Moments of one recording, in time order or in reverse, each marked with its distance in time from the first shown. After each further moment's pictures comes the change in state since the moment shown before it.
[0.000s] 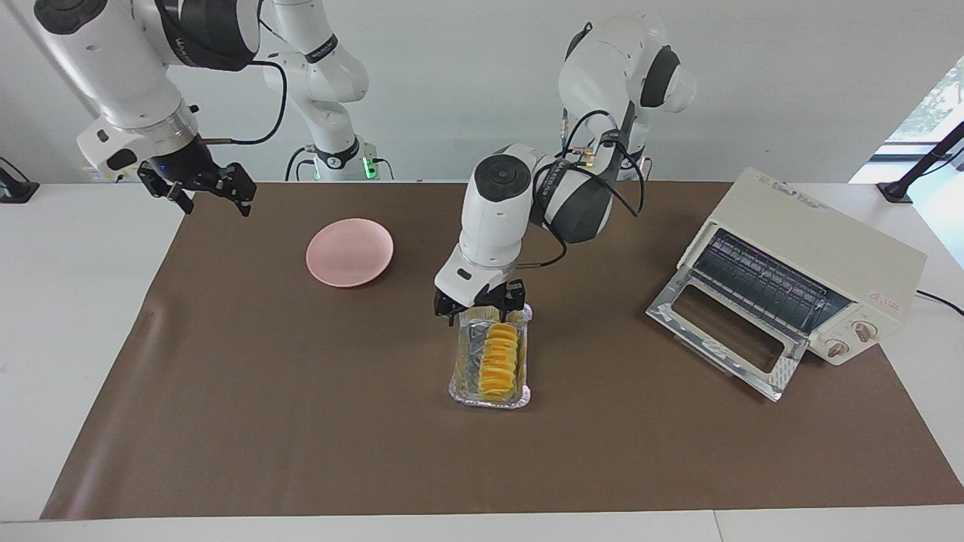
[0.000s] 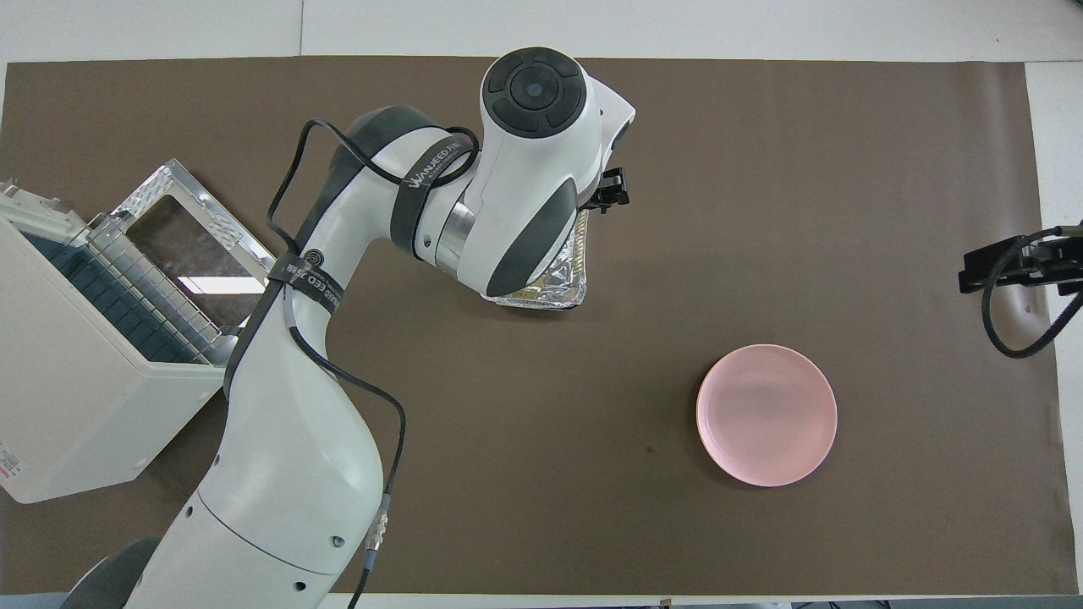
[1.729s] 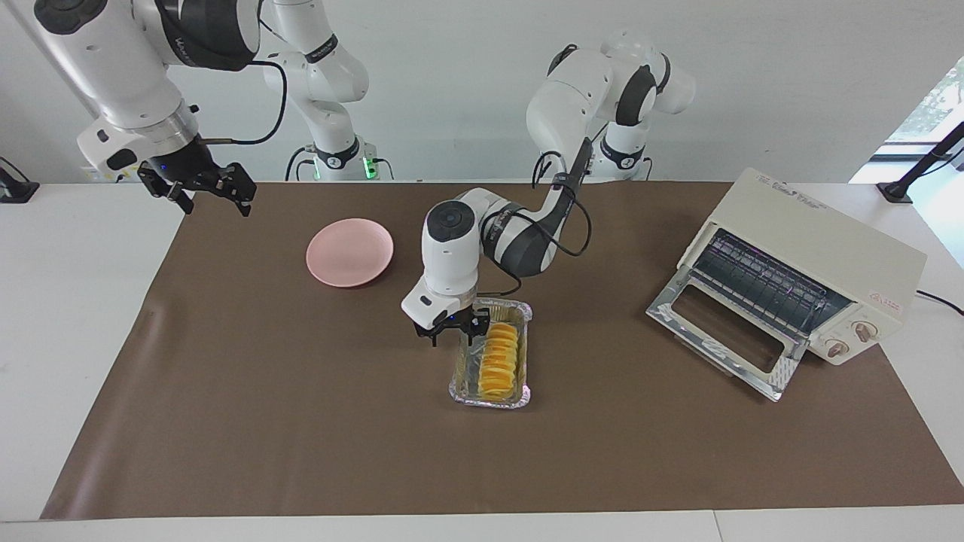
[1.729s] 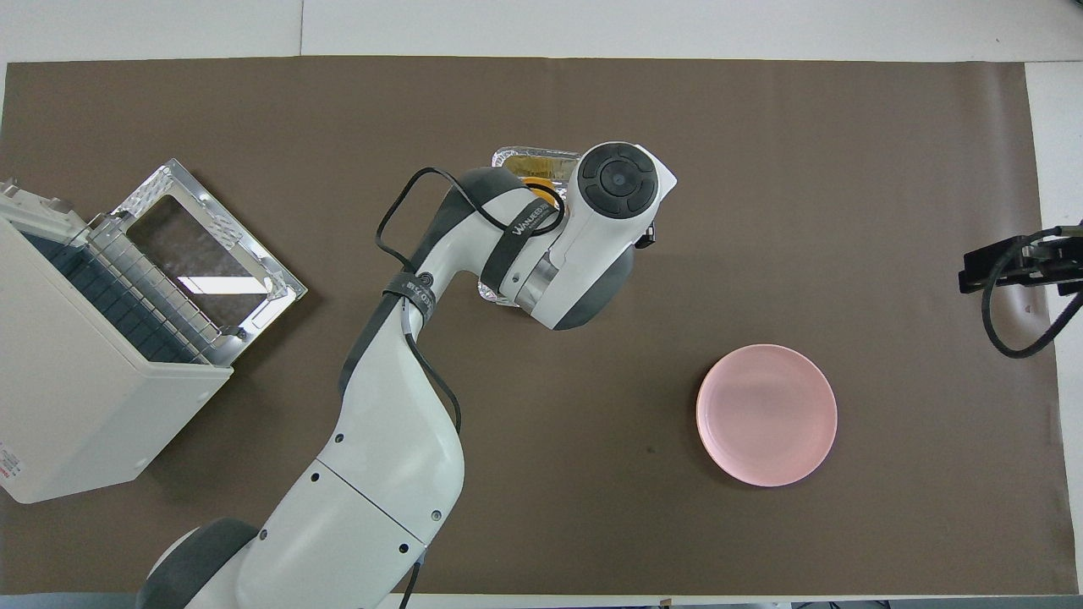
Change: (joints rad) left arm -0.090 0.135 0.005 -0.043 0.065 0.126 0.000; right arm 0.000 0.000 0.000 0.000 0.000 0.000 0.000
